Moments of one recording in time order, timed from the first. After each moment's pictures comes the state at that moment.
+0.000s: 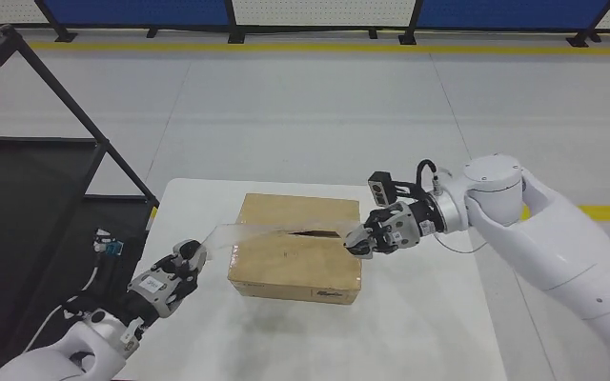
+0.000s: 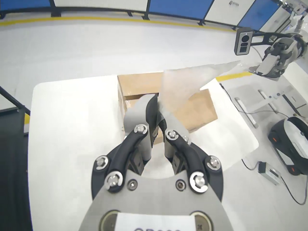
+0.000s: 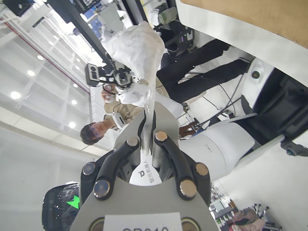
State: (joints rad) left arm 1.36 -1.36 -1.85 -2.35 0.73 -0.23 -1.07; right arm -0.05 -0.90 0.42 -1.27 0.97 0.54 1.28
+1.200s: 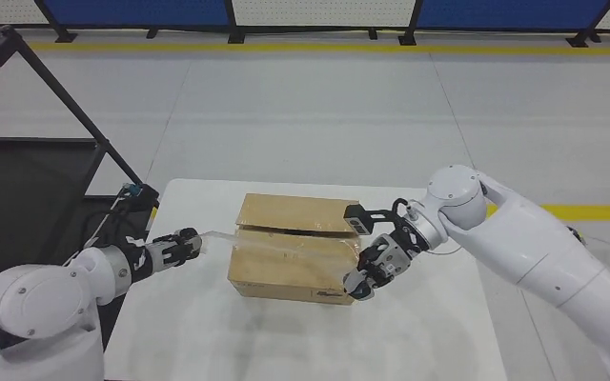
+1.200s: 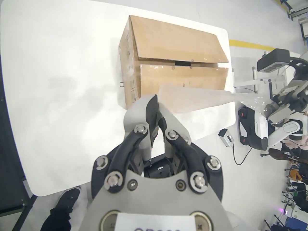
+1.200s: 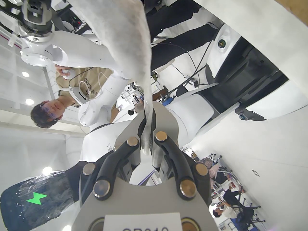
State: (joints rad) left arm 0.94 -1.25 -1.75 -2.00 0.71 0.09 -1.54; right arm 0.05 -1.02 0.17 -1.11 0.91 0.28 1.54
